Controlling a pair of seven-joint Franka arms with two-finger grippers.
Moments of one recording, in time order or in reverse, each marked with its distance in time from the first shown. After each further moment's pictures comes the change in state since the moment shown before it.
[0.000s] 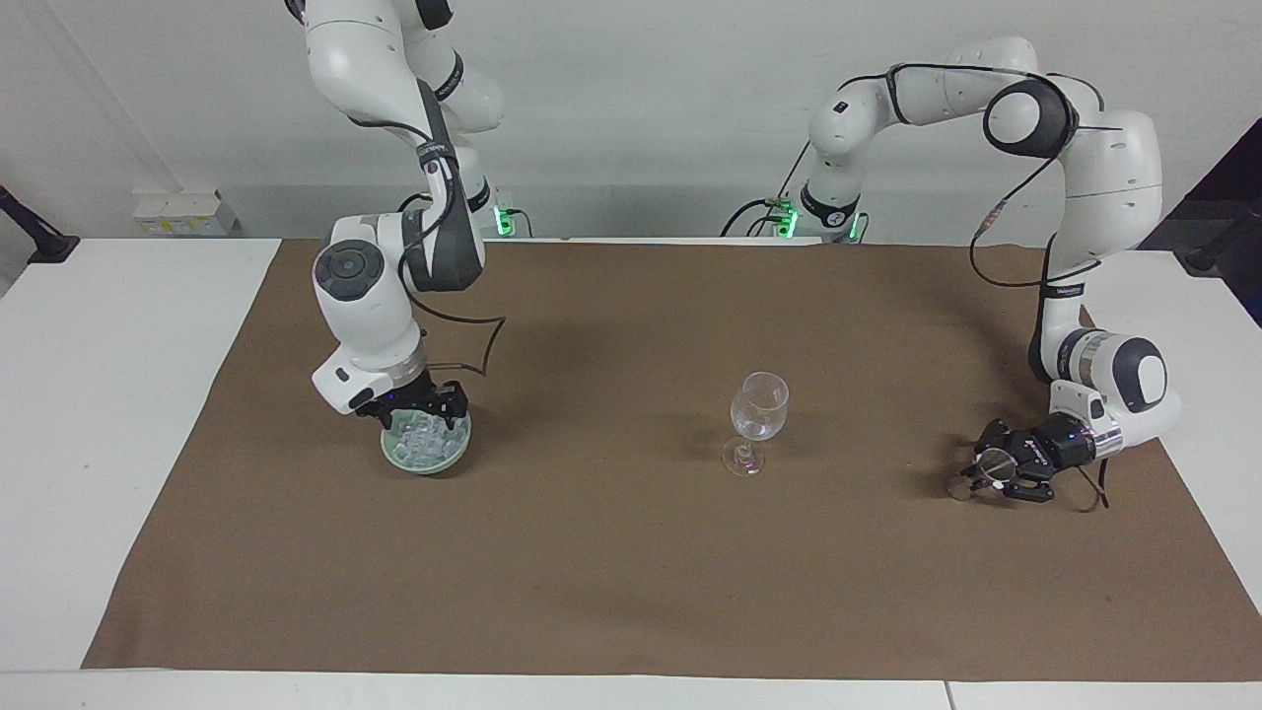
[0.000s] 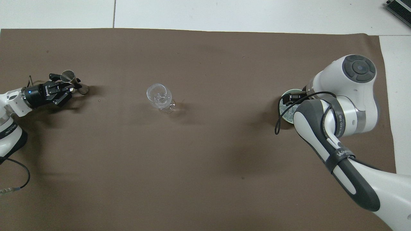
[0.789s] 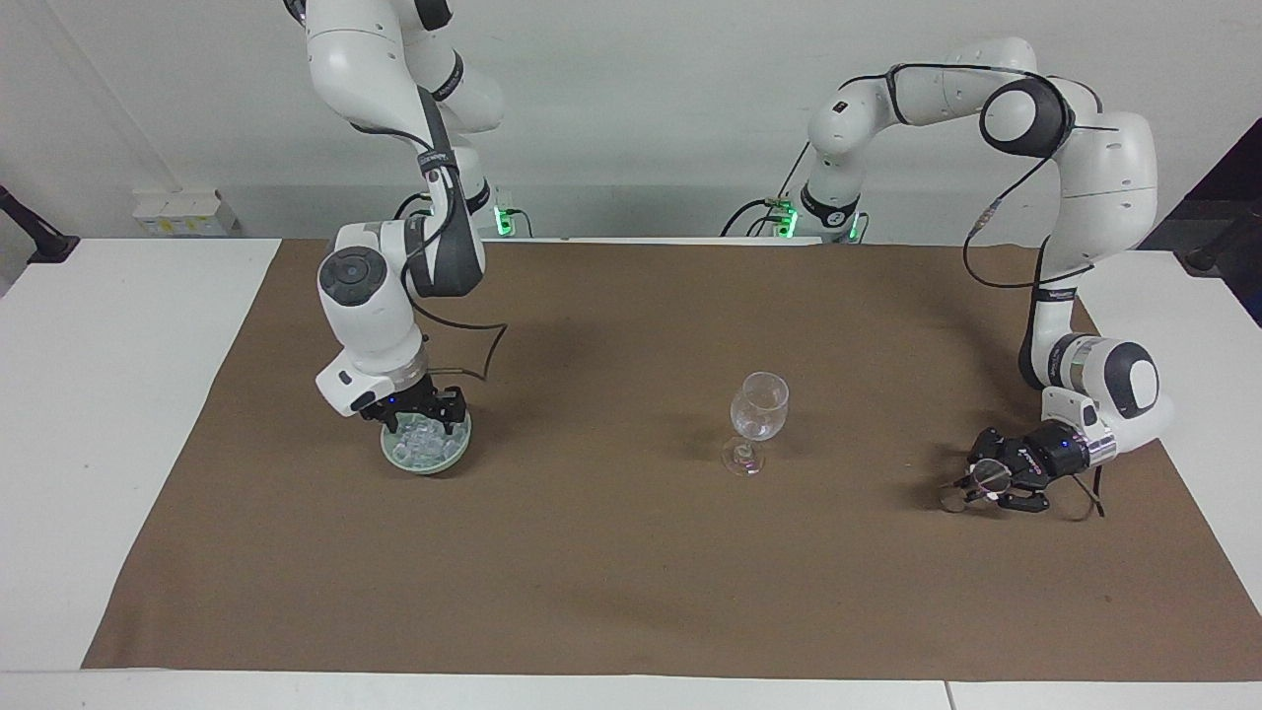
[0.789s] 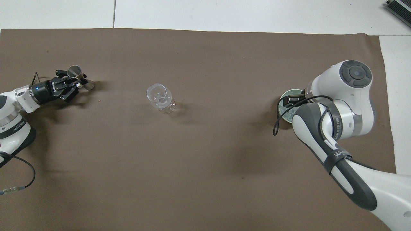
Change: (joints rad) left arm -0.011 0.020 -0.034 0.000 -0.033 0.057 0.000; right arm -0.004 0.003 -0.003 -0.036 -0.001 0.044 0.020
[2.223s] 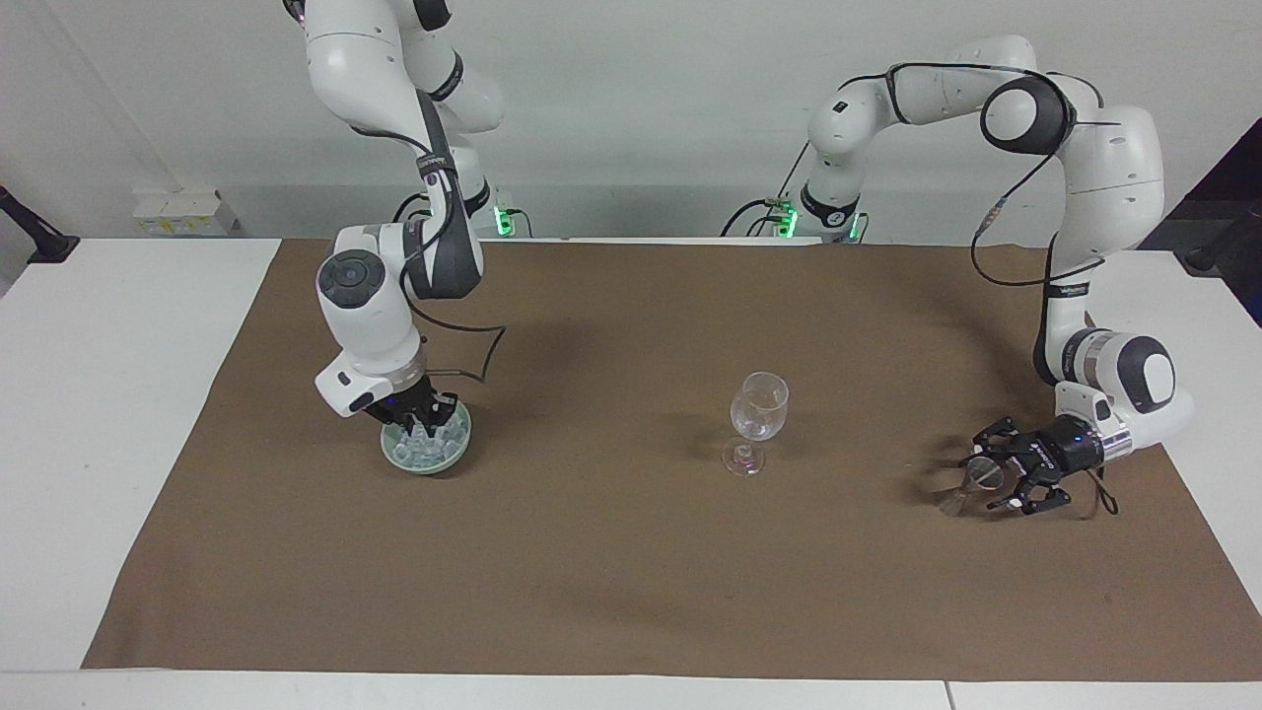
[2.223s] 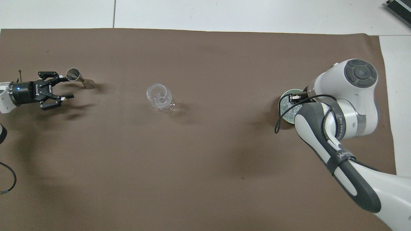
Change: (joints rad) left arm 0.003 -0.105 0.057 0.058 0.264 -0.120 -0.144; right arm -0.003 -0.026 0.003 0.023 0.000 -0.008 0.000
